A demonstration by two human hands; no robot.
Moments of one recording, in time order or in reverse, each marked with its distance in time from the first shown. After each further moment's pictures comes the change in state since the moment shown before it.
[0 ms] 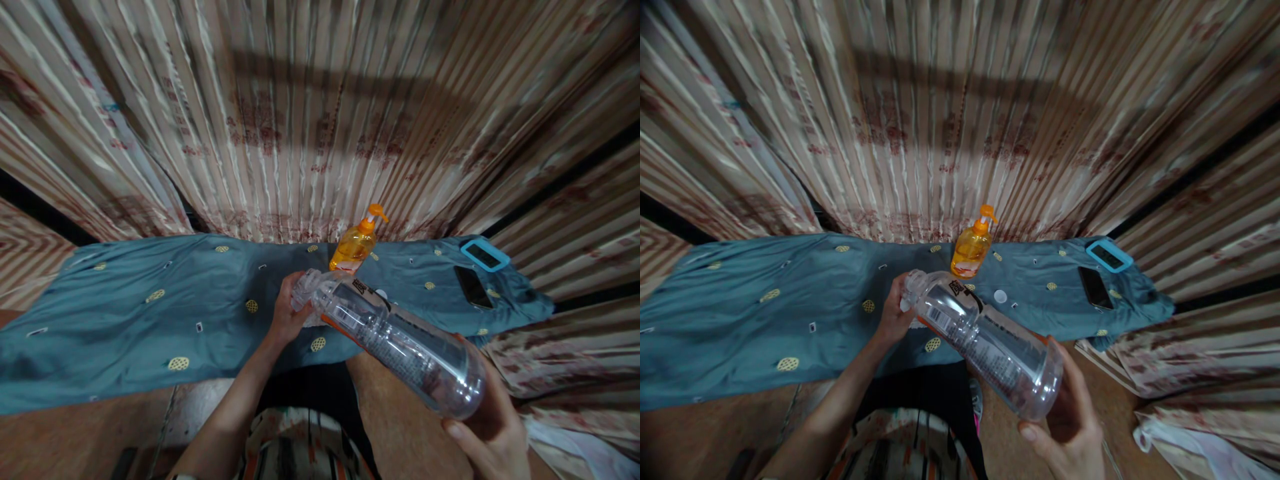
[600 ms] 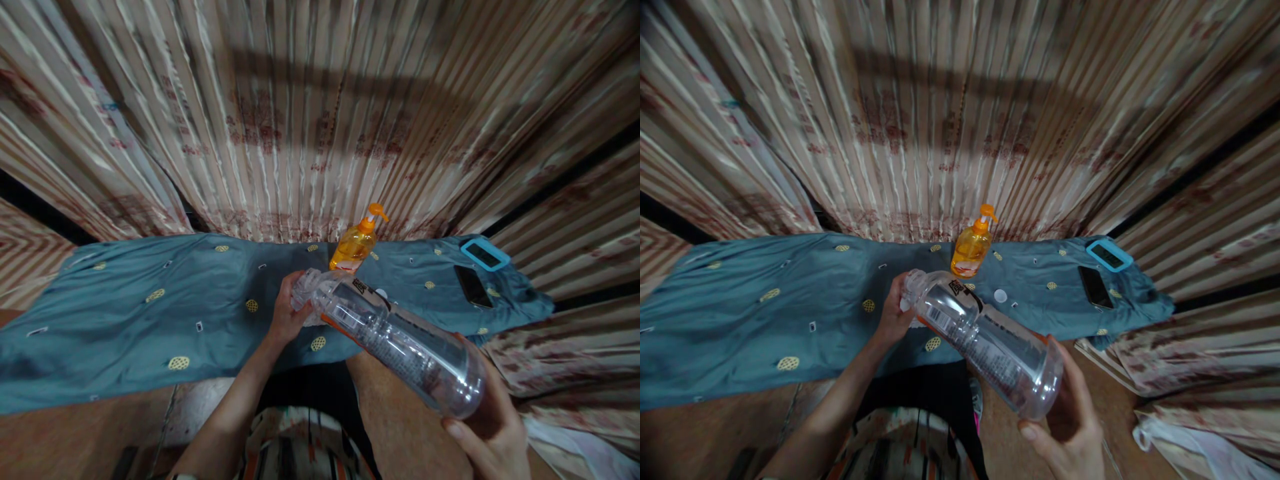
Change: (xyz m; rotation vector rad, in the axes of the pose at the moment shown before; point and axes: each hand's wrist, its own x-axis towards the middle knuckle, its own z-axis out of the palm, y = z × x) left_hand 0.000 0.000 0.001 -0.002 0.013 0.008; right_hand 0.000 -0.003 0.000 0.003 0.014 0.029
